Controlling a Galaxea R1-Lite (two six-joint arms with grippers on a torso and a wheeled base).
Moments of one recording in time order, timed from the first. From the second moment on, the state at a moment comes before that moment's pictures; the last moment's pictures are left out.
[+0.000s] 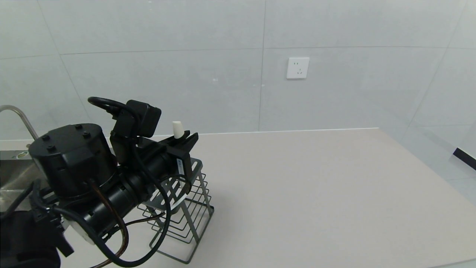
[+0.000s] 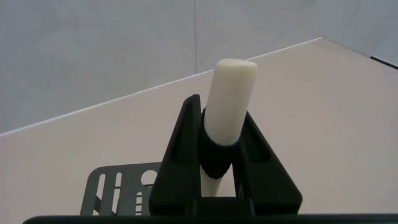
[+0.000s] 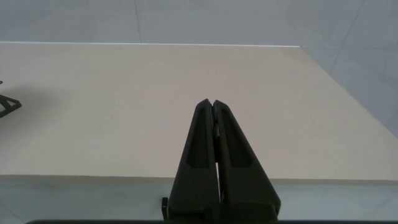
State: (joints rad) left arm -0.67 1.57 -0.51 -1.04 0.22 0.02; right arm 0.00 0.00 0.00 0.00 0.06 -0.03
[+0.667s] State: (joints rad) left arm -0.67 1.59 -0.48 -1.04 0.22 0.00; right arm 0.00 0.00 0.00 0.00 0.06 -0.03
